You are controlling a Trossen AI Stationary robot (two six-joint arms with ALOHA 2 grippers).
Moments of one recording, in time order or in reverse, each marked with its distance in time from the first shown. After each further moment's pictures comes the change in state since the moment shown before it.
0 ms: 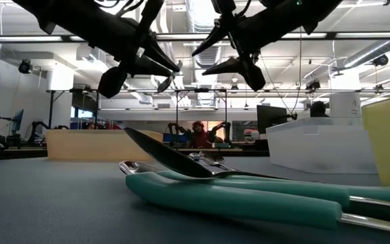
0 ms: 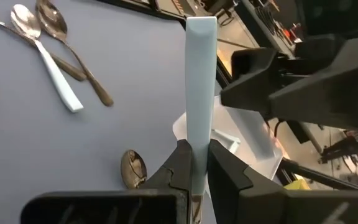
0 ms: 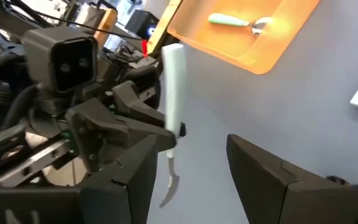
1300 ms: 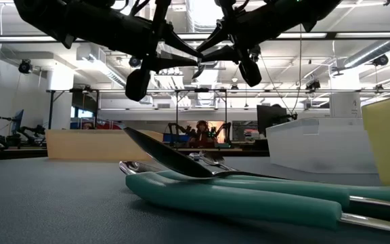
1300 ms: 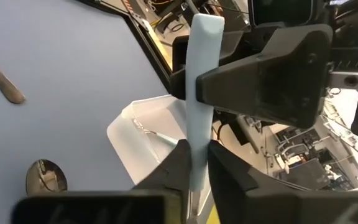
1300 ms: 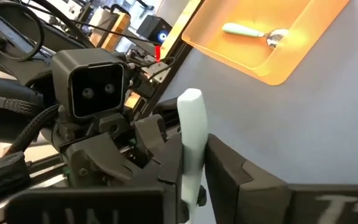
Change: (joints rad) left arm 0.000 0.152 0.000 0.403 0.104 0.039; right arm 0.000 0.001 0.002 0.036 0.007 -0.051
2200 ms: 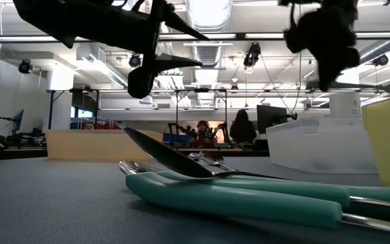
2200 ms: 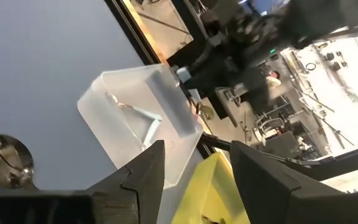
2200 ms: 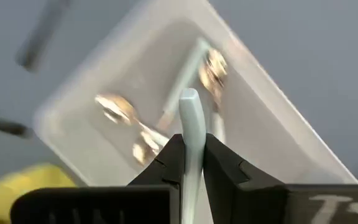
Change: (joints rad) left arm -0.002 -0.002 0.000 0.006 0.137 -0.016; right arm -0.011 -0.240 0.116 -1.350 -0.131 -0.253
